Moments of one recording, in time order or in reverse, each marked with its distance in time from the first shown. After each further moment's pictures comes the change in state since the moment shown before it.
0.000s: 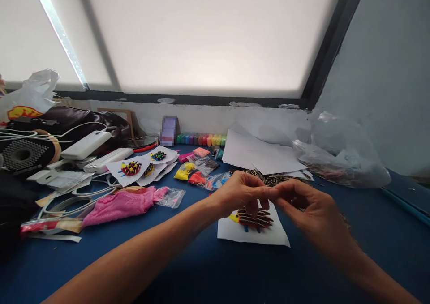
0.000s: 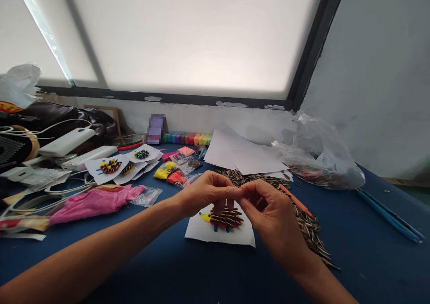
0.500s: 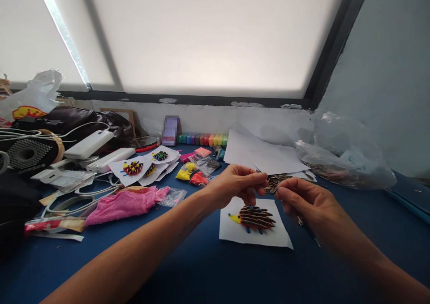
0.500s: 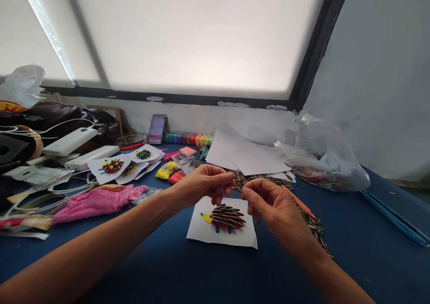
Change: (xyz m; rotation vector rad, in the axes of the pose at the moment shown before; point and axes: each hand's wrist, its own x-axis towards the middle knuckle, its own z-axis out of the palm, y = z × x) left_hand 0.001 0.005 -0.019 -0.087 0.018 0.035; right_hand 0.010 0.008 -0.007 0.233 -0.136 0.176
